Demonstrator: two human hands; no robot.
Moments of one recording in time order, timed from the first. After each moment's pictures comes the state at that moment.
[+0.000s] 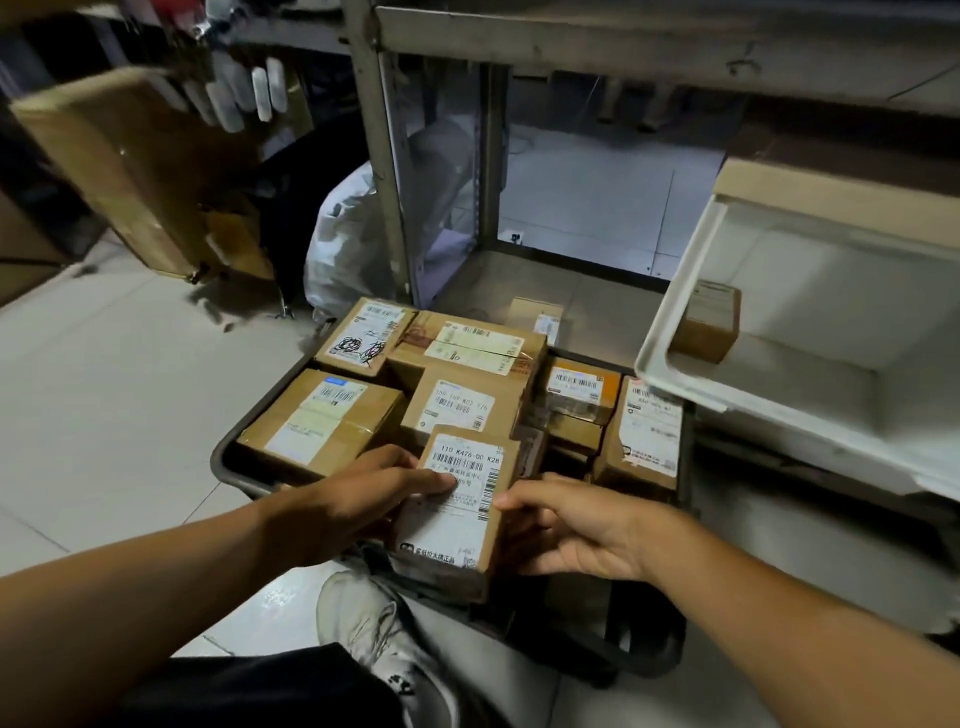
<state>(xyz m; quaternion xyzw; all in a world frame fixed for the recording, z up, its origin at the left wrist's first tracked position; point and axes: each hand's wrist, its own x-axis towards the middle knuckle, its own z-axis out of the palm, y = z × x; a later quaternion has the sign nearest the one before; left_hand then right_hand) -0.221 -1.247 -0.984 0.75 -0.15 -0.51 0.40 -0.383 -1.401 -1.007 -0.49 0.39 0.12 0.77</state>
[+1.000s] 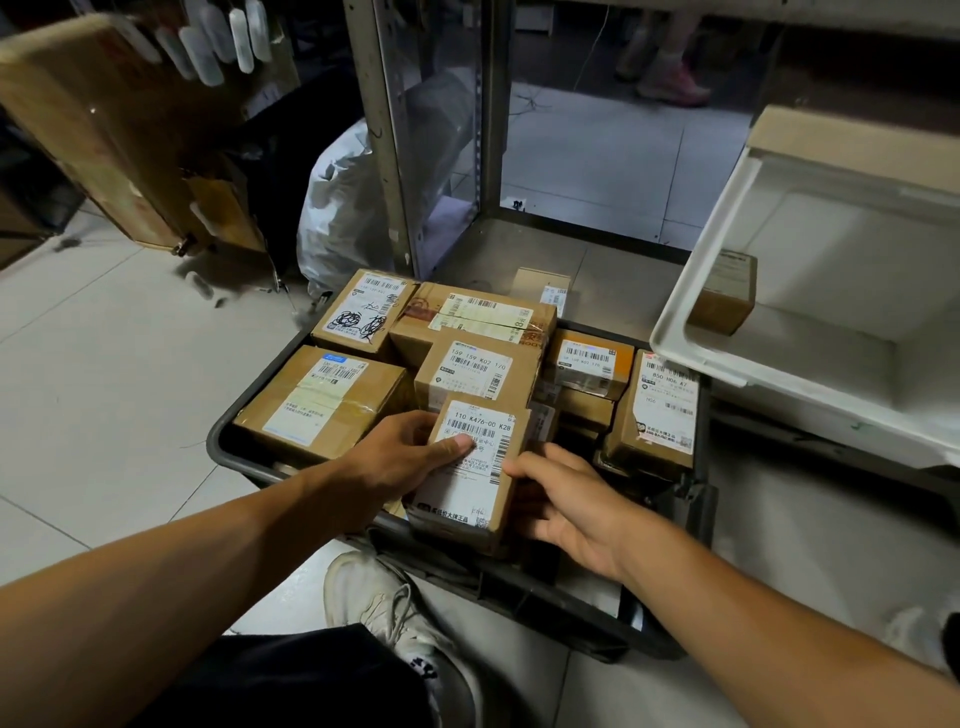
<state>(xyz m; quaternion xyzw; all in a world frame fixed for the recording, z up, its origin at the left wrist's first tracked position) -0.206 -1.266 -1.017 0.73 -0.21 -0.48 0.45 -0.361 -1.389 -1.055 -0.42 0.42 -0.02 0.81</state>
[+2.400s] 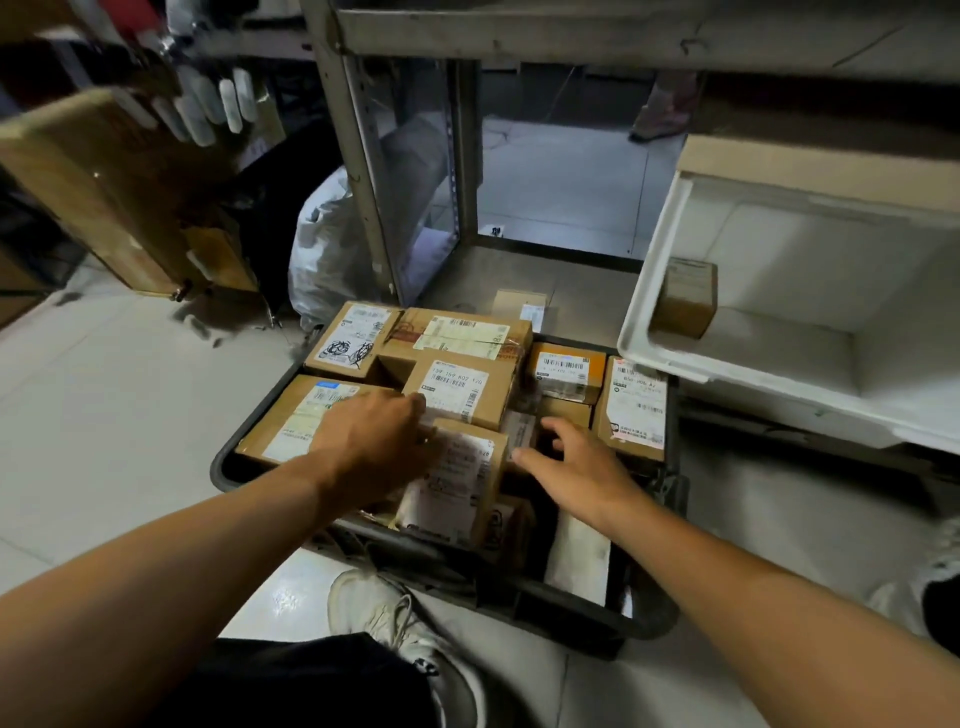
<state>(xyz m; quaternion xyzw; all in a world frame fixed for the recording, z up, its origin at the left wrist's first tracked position) -0.205 -1.275 -0.969 0.85 -0.52 -0.07 -0.01 -0.389 -1.403 -1.007 -0.78 0.43 -0.02 0.45</state>
